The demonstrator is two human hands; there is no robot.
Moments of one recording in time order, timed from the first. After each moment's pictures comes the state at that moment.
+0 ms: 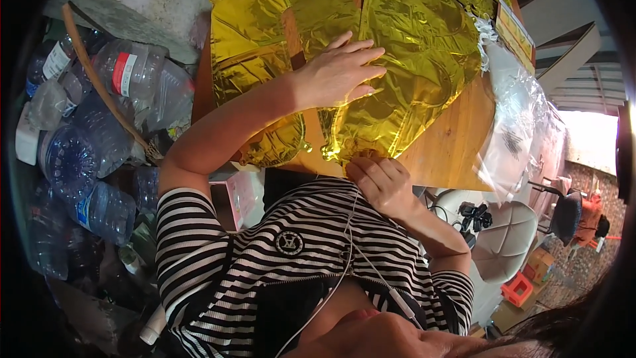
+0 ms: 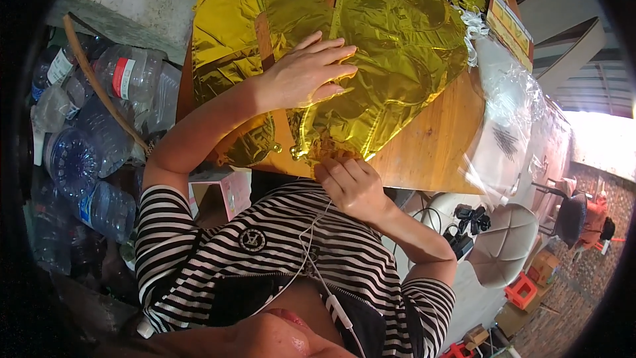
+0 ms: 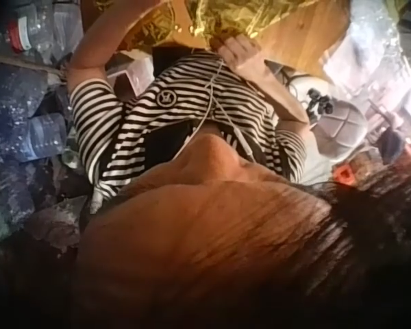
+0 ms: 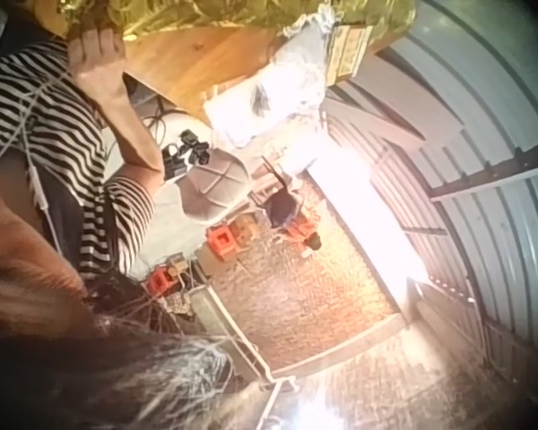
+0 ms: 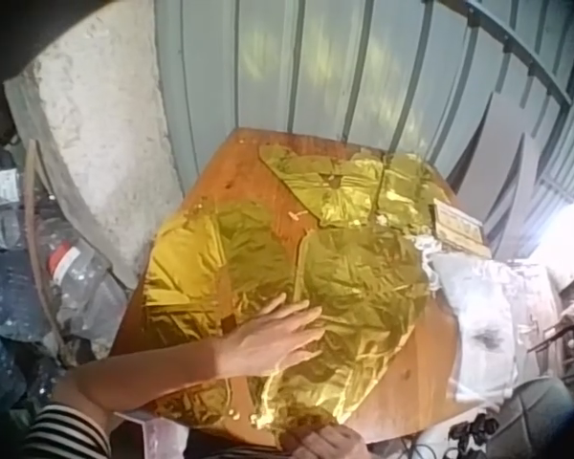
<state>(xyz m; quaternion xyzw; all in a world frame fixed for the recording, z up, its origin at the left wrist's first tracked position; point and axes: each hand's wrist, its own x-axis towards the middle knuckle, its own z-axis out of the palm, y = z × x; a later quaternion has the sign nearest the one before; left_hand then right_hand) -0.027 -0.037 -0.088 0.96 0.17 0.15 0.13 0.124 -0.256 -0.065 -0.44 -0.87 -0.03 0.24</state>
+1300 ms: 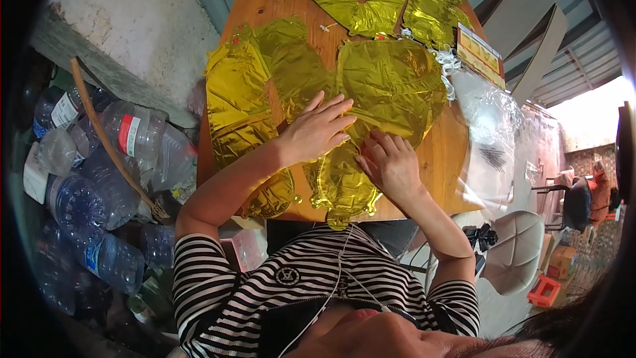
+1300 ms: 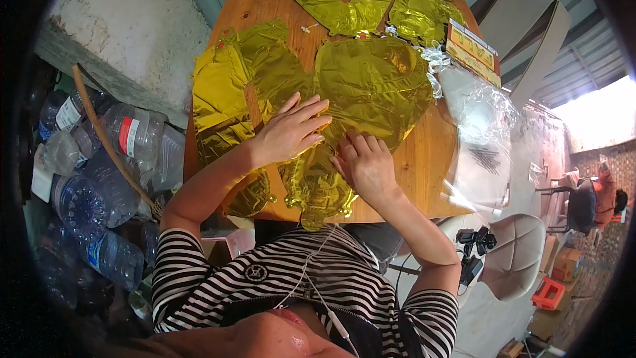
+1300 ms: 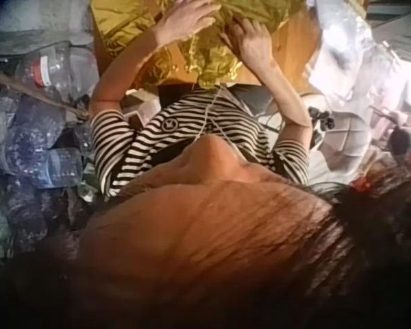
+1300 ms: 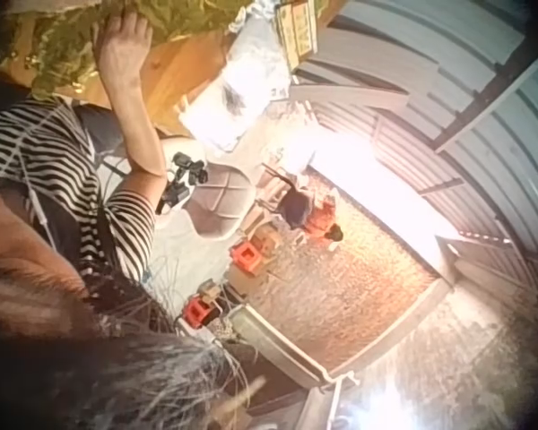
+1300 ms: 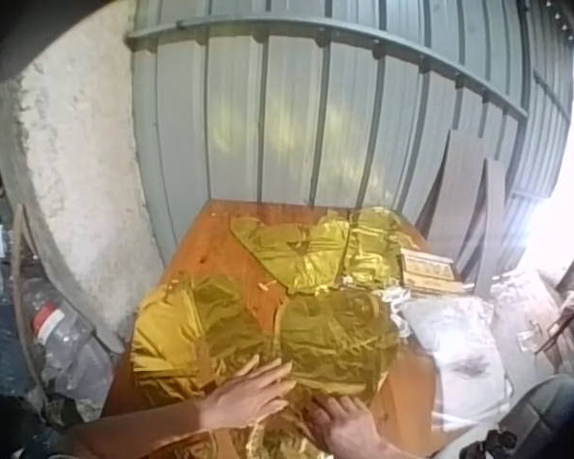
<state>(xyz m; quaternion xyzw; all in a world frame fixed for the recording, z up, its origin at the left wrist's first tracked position) -0.025 -0.034 -0.088 0.96 0.16 0.18 0.14 0.176 -0.181 -0.057 -0.58 -0.78 -0.09 0.21</state>
